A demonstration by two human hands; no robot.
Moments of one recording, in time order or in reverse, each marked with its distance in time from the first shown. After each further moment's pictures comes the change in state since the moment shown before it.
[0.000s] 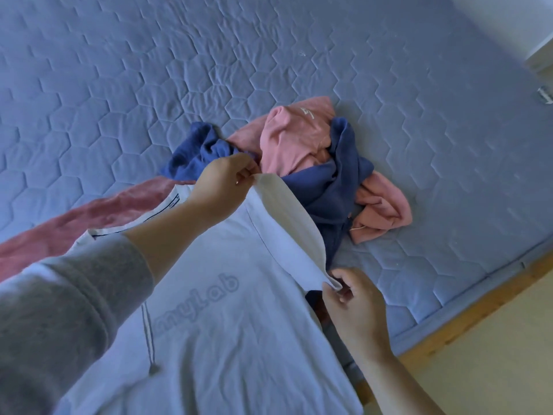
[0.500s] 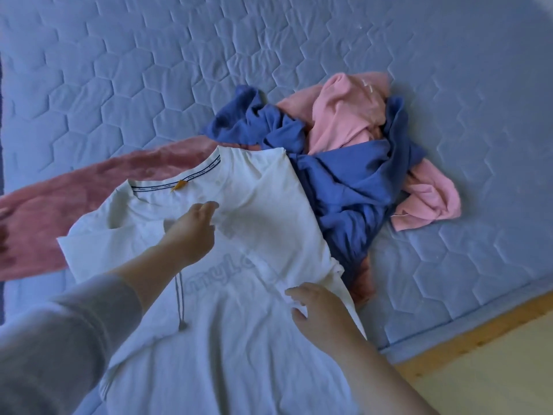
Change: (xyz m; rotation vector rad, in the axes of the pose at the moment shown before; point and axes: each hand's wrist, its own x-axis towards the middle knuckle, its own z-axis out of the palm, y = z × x) left_hand -0.127 -0.158 0.006 0.358 -0.306 -0.420; right_hand -0.044 0.002 0.096 -0.301 -0.707 -0.175
